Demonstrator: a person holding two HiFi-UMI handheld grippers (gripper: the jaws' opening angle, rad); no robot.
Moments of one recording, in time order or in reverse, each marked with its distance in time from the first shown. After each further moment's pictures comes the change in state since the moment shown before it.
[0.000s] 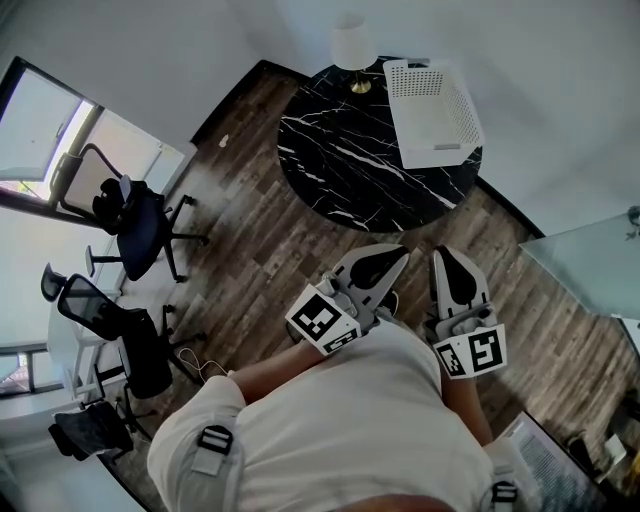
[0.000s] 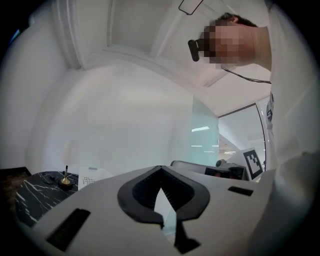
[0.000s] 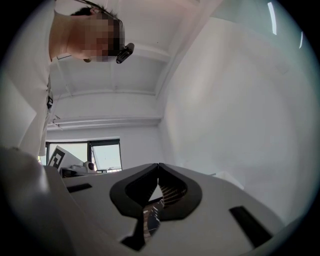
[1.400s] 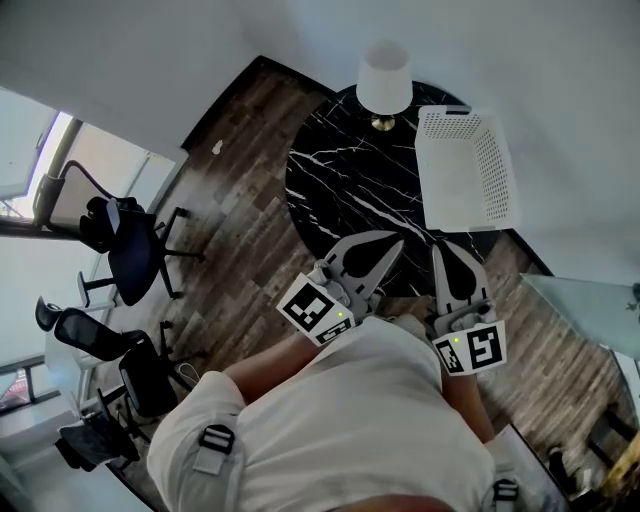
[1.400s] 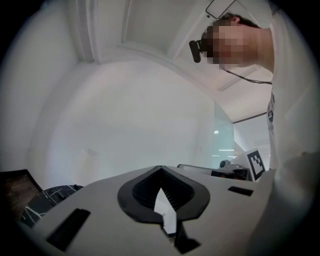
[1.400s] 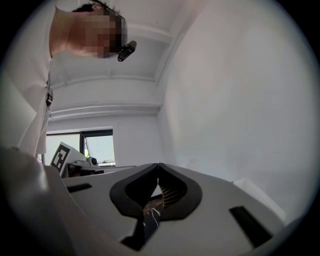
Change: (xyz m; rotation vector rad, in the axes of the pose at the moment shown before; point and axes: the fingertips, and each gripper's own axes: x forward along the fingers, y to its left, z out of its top) left arm 0.065 0.271 0.062 -0.042 -0.013 0.036; right arm 0.267 -0.057 -0.022 -0.042 0.093 0.008
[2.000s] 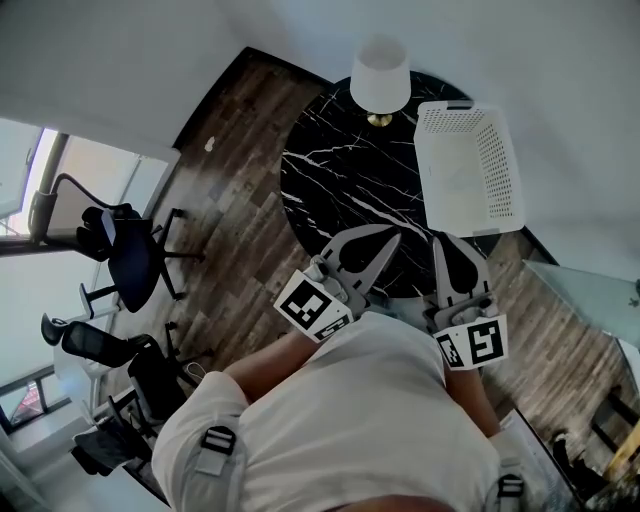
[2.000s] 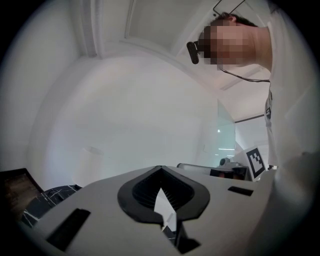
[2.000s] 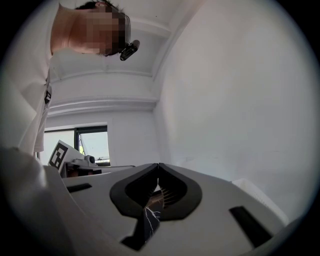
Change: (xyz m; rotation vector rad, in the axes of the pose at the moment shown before) left arm 0.023 0.049 -0.001 -0.022 0.029 -0.007; right arm 0.046 -0.026 -0.009 -0.009 0.045 -0.040
